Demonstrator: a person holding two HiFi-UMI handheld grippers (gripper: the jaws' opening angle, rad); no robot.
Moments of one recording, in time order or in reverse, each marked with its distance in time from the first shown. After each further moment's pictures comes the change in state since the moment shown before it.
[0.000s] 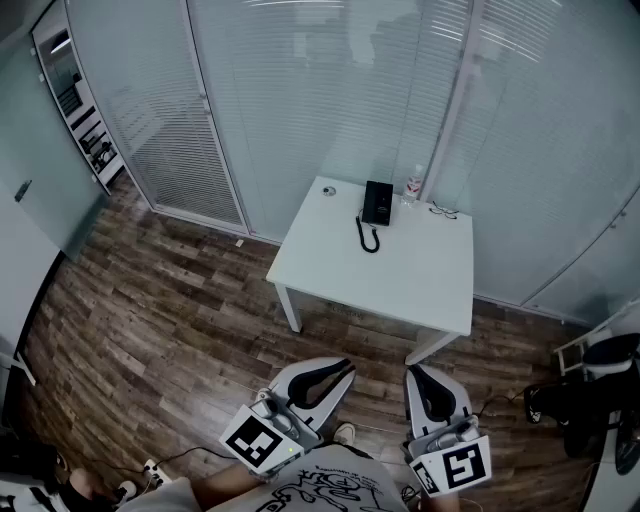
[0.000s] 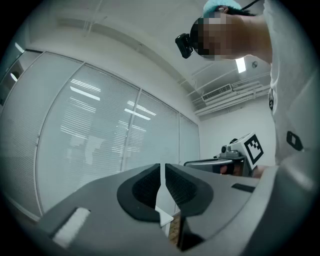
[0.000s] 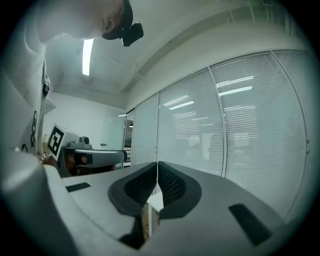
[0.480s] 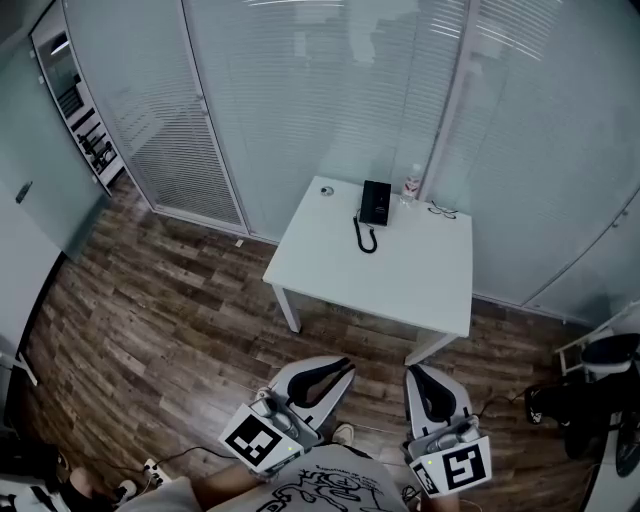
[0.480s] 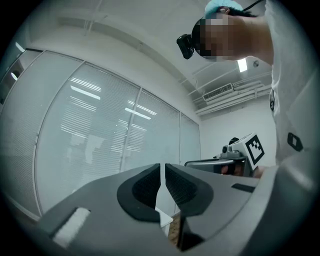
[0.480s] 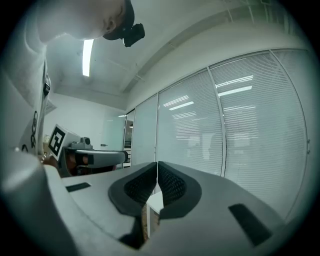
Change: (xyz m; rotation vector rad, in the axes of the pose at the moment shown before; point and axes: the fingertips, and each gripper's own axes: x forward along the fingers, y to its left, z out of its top) left arm 0.019 -0.005 -0.007 -0.010 0.011 0.001; right arm -0.005 -0.019 -0.002 -0.002 -0.005 0.002
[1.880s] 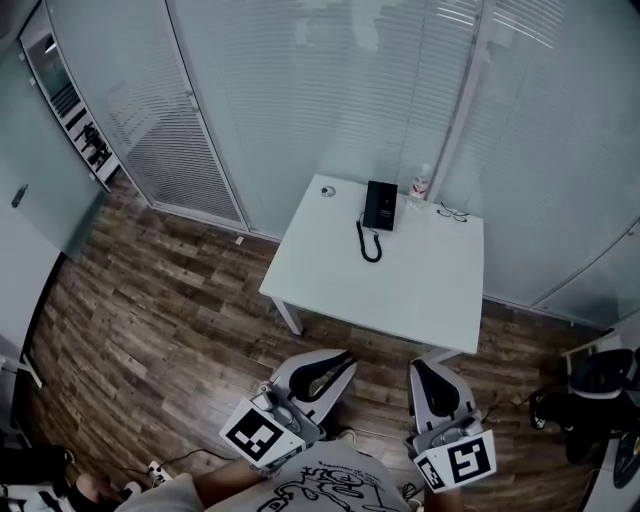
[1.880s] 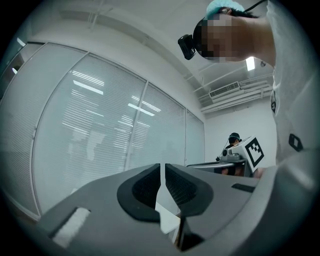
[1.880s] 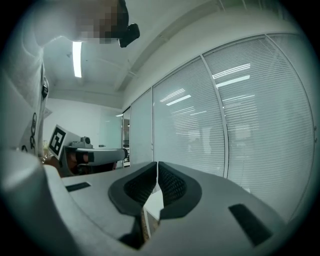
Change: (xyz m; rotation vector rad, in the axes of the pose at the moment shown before) left arm 0.072 0.080 -0.017 -0.031 0.036 0.016; right arm 0.085 -0.066 -0.028 0.071 0.041 0.013
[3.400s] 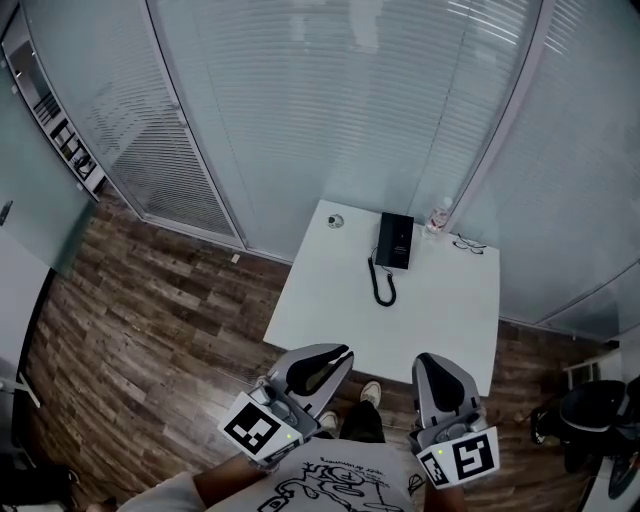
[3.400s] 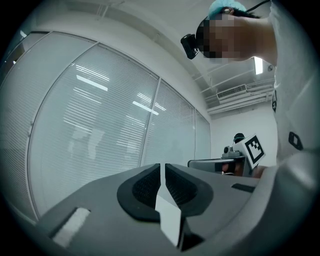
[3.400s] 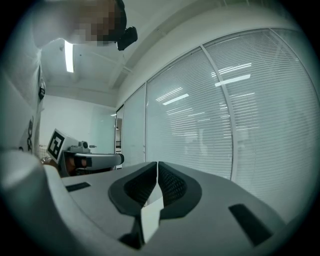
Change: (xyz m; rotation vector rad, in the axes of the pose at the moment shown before) left arm 0.068 0.185 0.012 -0.014 0.001 -0.017; right arm 0.185 -0.052 0.017 -0.003 -0.009 -0.040
